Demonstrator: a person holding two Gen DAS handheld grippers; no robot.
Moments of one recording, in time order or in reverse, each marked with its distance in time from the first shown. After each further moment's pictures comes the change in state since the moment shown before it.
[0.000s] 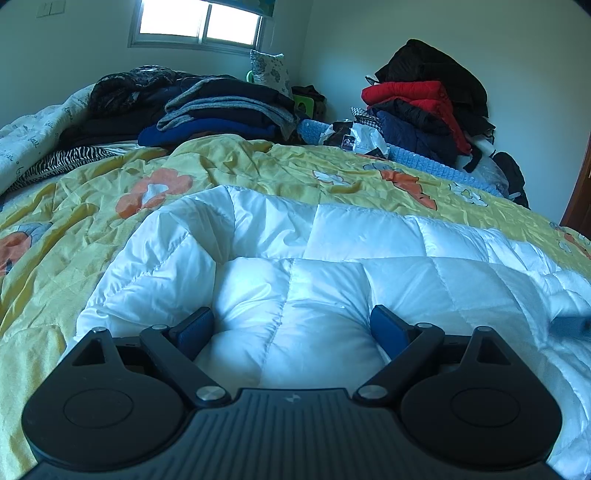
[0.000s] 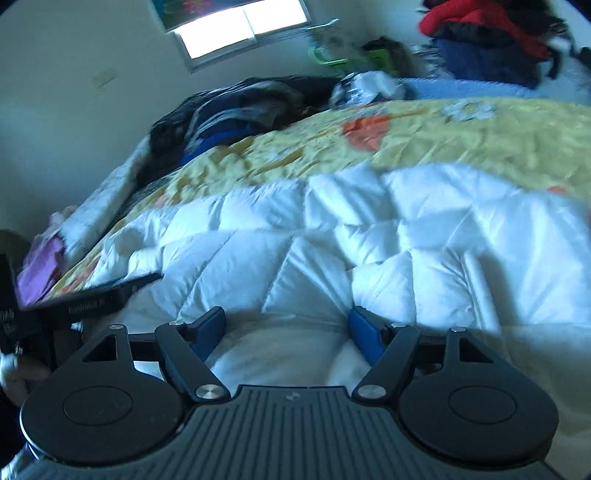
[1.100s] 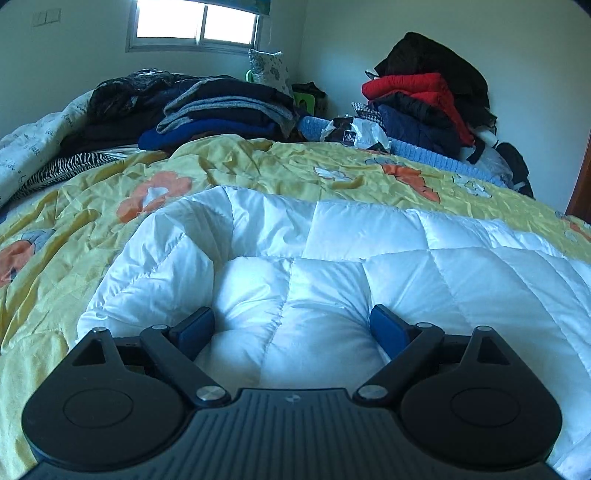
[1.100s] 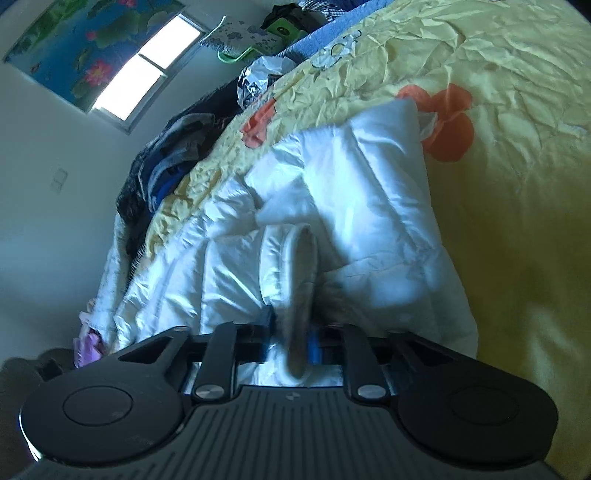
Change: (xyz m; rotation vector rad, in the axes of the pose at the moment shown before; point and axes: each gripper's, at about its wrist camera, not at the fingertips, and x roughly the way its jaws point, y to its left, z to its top) left arm 0.000 -0.003 0.000 0.020 0.006 0.016; right arm -0.035 -0.126 -0.009 0.499 0.068 0.143
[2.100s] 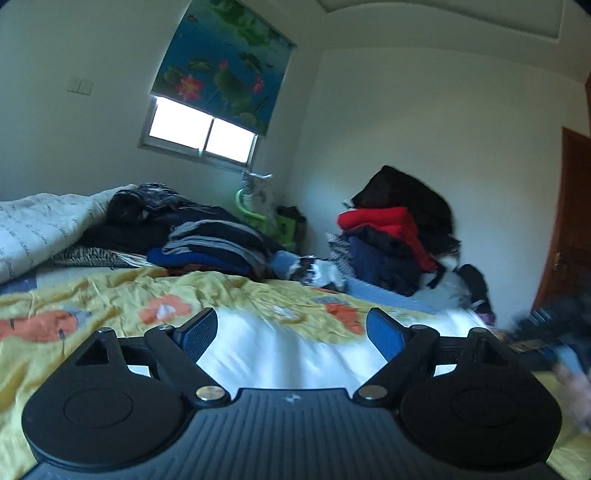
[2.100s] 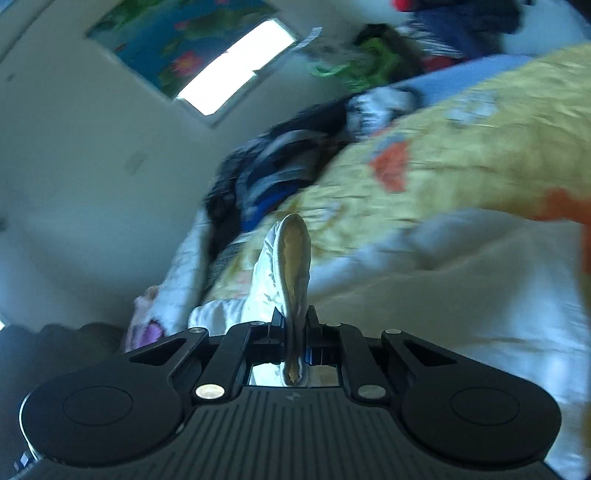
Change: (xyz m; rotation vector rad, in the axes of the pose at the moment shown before) left arm -0.161 -0.026 0.004 -0.094 -0.400 -0.068; right arm -0.010 0.089 0.033 -0.164 -0.013 0.141
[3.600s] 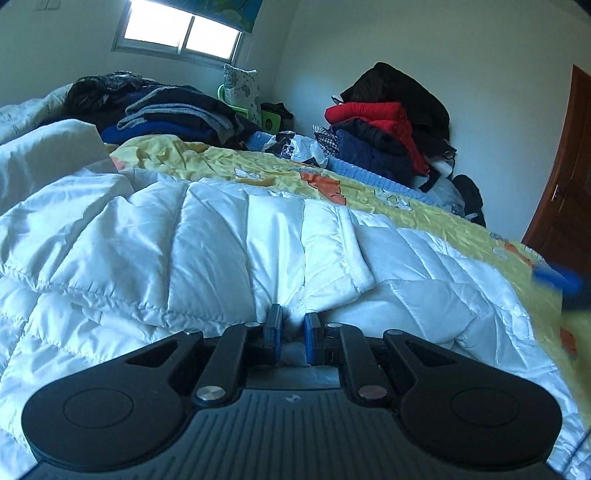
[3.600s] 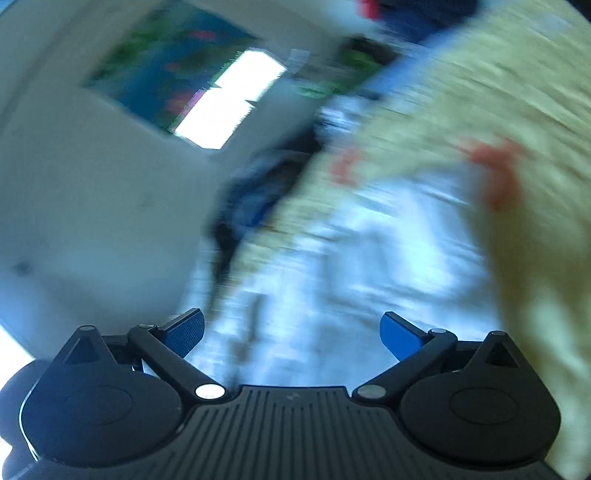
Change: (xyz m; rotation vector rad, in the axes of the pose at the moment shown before) left arm 0.091 -0.035 -0.095 -0.017 0.326 -0.064; right arm -0.045 -0.034 -0.032 0.015 -0.099 0.244
